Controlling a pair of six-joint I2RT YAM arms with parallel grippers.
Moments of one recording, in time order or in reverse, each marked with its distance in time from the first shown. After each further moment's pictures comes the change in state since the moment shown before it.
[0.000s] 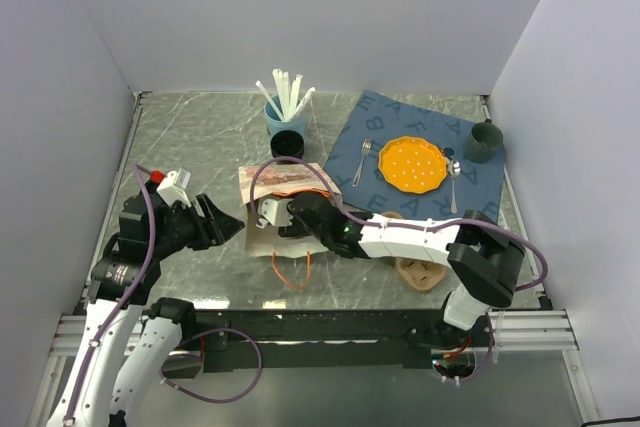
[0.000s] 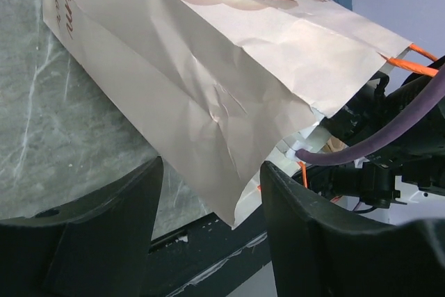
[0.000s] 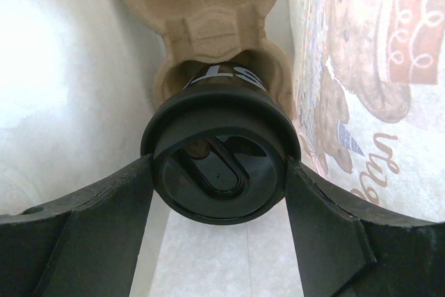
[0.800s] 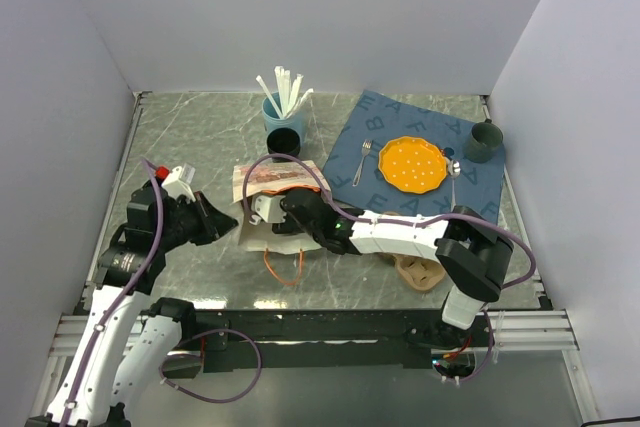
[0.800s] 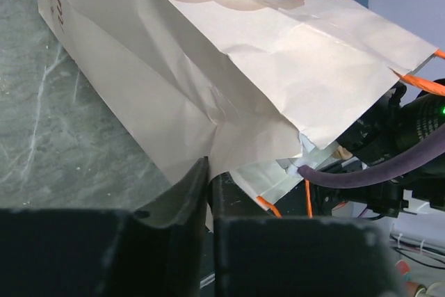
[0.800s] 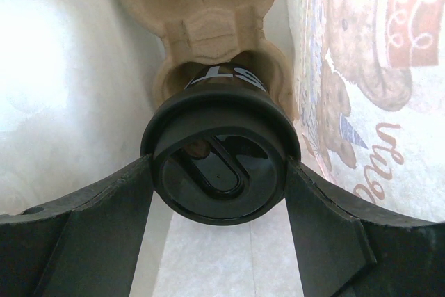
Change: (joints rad) left arm 0.000 0.067 -0.016 0.038 -0.019 0.005; right arm 0.000 0.068 0.068 -0.005 0.006 0.002
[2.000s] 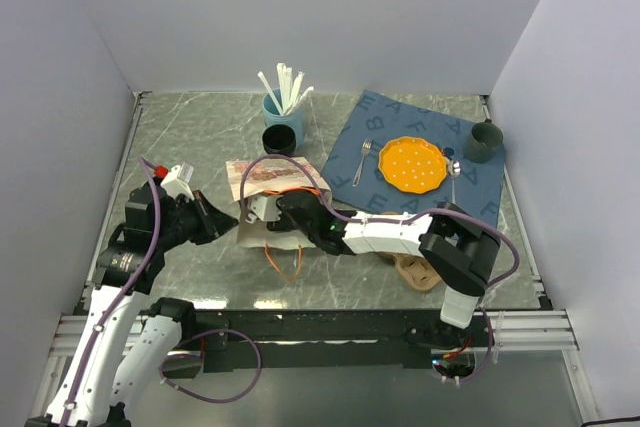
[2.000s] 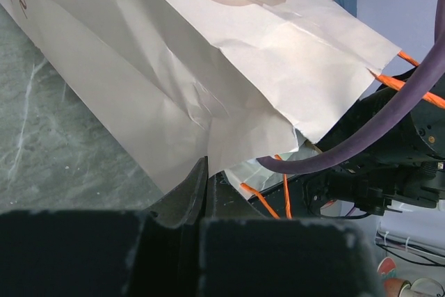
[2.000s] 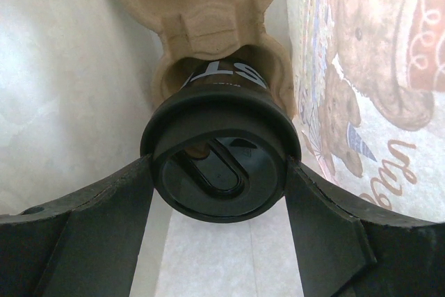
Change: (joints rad) left arm 0.000 0.005 0.020 -0.008 0.018 -0.028; right arm -0.007 0.073 -0.008 0.156 0.007 -0.028
